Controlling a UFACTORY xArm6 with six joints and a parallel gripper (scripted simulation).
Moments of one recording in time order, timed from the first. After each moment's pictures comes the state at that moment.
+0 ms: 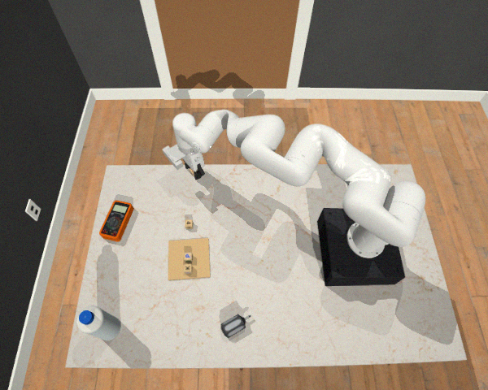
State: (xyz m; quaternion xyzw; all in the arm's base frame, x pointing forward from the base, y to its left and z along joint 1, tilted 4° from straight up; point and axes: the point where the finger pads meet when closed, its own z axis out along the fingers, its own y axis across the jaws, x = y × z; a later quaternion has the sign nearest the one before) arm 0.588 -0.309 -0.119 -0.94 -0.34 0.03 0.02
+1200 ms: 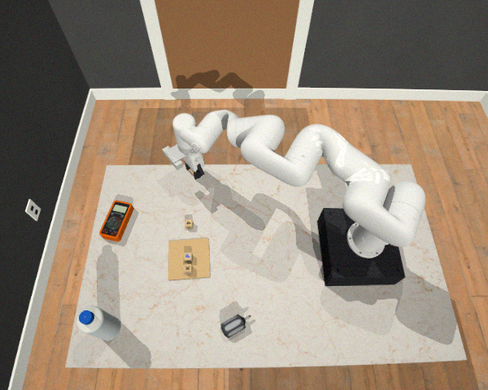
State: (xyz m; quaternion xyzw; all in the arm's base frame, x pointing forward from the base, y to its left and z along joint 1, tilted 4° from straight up) arm 0.588 -0.309 -0.120 -0.94 -0.34 0.03 0.02
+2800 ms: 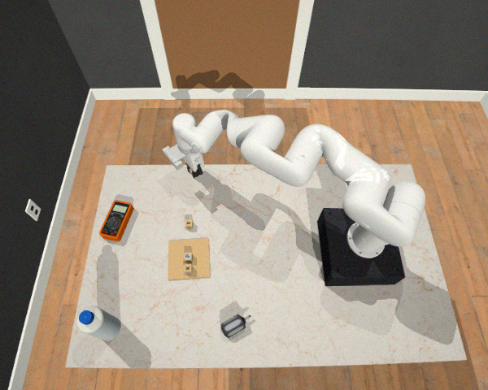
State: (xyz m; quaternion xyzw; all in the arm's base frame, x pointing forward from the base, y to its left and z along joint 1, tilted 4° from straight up) arm 0.588 -0.309 -0.120 -0.94 -0.34 0.03 0.02
